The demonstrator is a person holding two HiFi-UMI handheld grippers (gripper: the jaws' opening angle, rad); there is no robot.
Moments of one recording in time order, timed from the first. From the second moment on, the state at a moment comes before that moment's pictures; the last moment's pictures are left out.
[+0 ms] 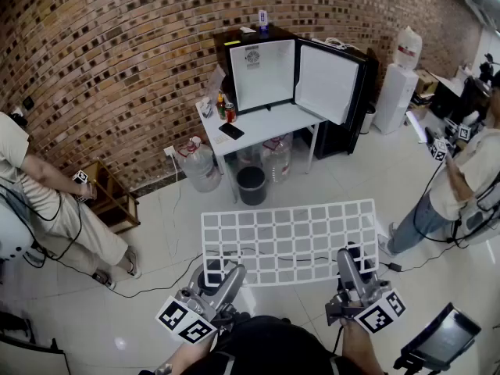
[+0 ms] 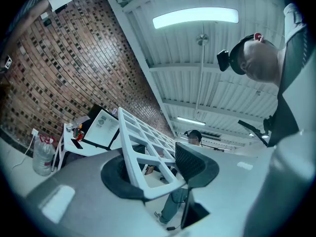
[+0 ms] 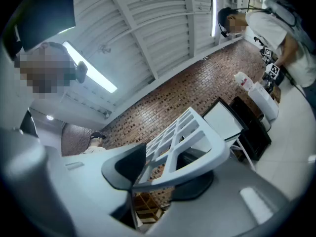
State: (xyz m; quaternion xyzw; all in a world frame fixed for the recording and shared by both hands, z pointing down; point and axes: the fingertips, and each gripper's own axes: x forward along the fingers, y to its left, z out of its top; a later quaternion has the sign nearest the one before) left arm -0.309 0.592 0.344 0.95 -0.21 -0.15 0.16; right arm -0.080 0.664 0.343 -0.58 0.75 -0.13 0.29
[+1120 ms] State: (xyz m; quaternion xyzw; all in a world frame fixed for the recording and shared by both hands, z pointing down) left arm -0.250 0.457 0.350 0.95 -0.21 -0.15 0.18; right arm -0.023 0.530 0.341 -0.59 0.75 -0.14 0.27
